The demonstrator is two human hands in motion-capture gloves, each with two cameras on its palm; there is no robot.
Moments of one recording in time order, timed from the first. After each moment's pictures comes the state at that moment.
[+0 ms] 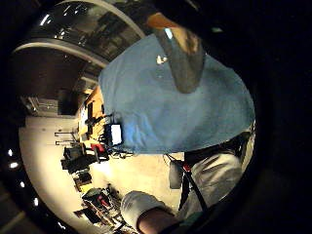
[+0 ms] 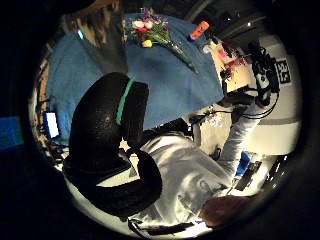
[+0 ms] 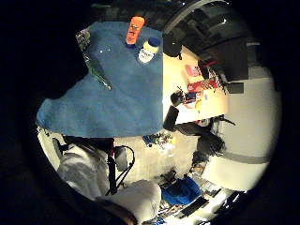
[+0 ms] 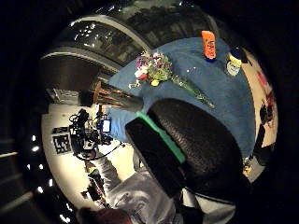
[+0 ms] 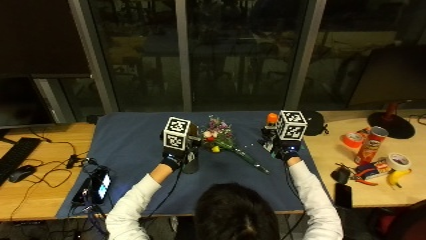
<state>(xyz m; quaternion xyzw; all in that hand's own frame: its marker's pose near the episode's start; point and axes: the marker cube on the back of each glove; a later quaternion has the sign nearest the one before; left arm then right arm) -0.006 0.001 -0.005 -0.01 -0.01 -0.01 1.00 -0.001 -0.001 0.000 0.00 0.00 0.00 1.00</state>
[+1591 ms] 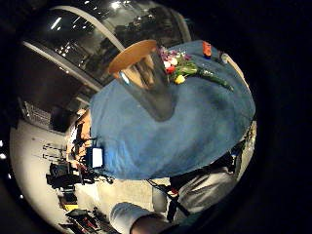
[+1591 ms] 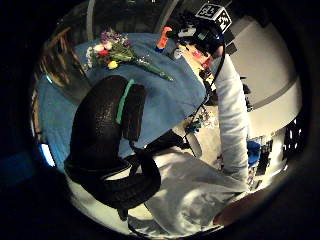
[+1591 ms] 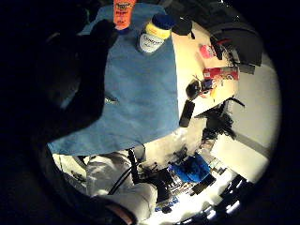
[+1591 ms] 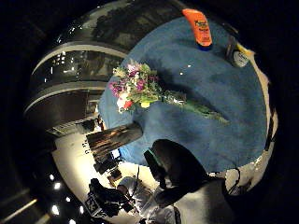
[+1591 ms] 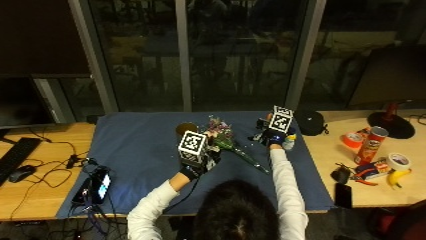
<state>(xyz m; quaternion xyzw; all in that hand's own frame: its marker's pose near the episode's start) 0.086 -0.008 0.021 0.16 0.06 0.08 0.98 0.009 -0.120 0.073 -0.18 -0.06 0.18 0.96</state>
